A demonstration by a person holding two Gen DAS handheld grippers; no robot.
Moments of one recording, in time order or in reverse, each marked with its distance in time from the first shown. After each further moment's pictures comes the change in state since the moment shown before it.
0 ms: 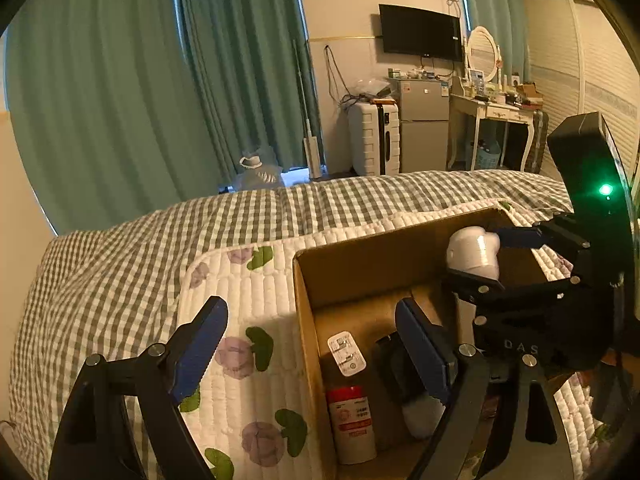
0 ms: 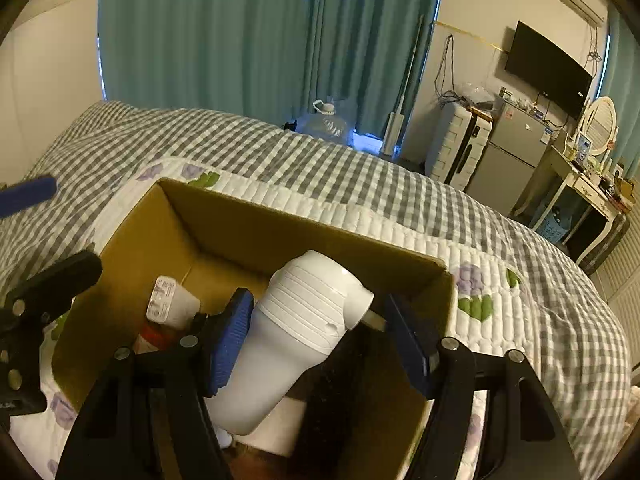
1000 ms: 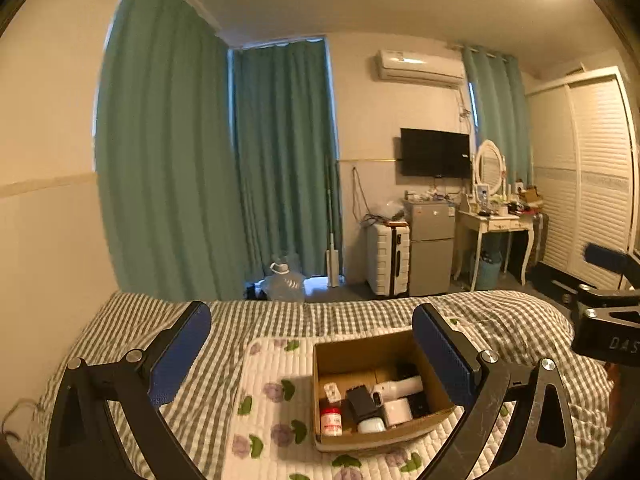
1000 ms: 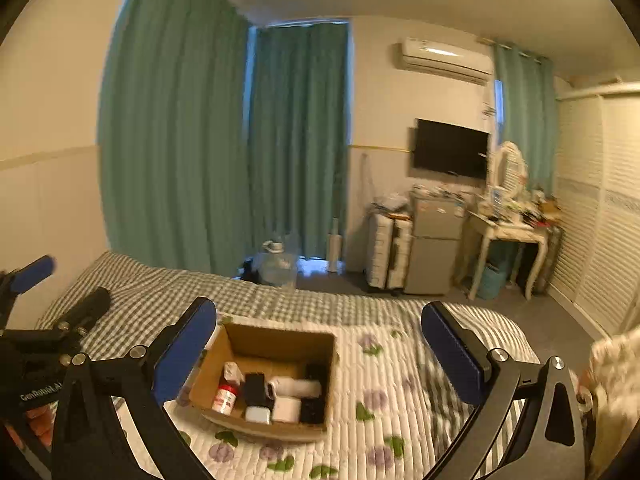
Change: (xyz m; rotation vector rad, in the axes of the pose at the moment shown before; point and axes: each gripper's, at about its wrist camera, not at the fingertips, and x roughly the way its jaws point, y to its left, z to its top) left arm -0.260 -0.001 -0.008 -0.128 -0.411 0.078; right arm -0.335 0.019 -0.040 0.223 -0.468 -0.189
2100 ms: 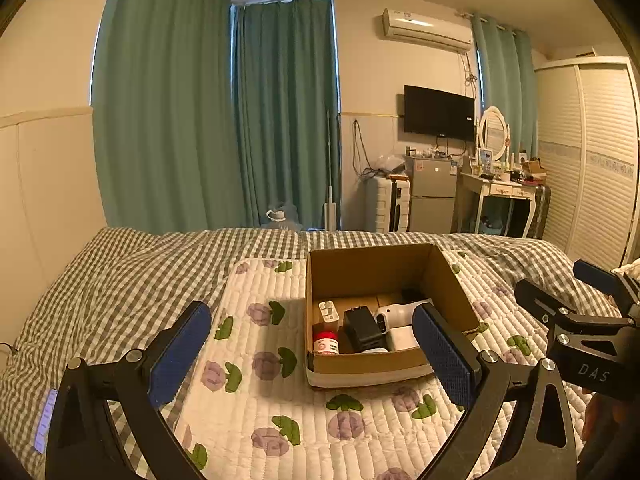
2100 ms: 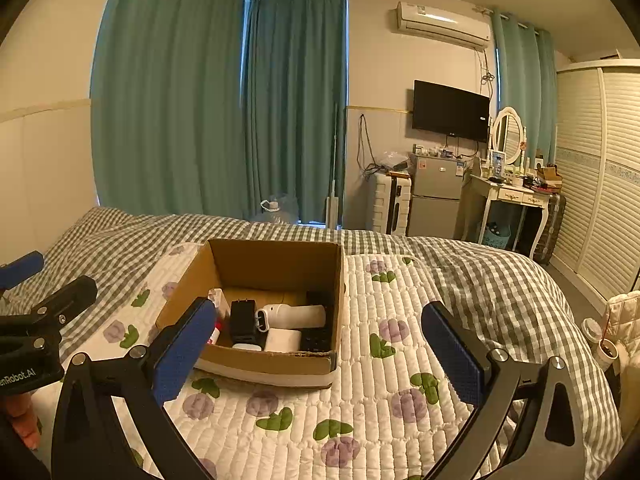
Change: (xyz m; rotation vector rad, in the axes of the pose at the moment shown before) left arm 0.046 -0.004 -0.112 -0.015 0.143 -0.013; right arm 0.067 0.006 -0.126 -0.003 0.099 0.009
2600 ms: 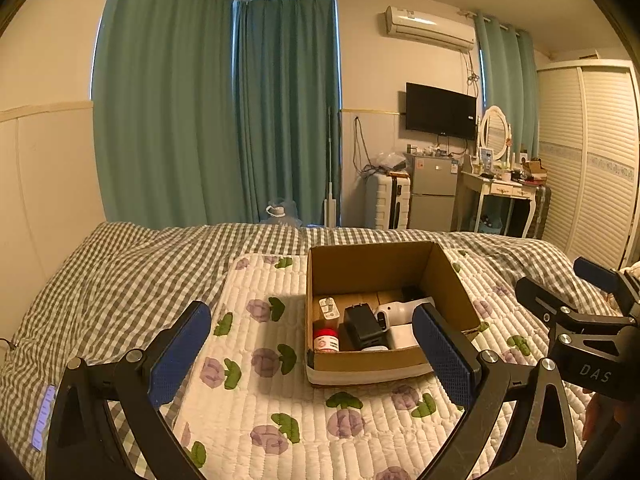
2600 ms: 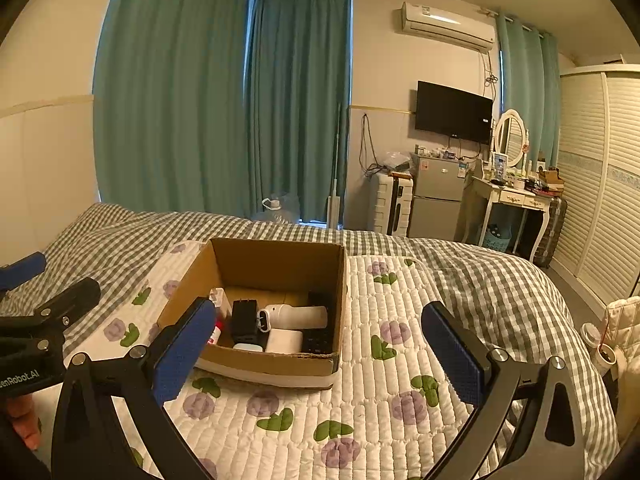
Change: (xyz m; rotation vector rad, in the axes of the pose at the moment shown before) left arm 0.002 0.001 0.000 -0.013 0.014 0.000; right arm -0.002 0.005 0.005 -0.021 0.003 0.002
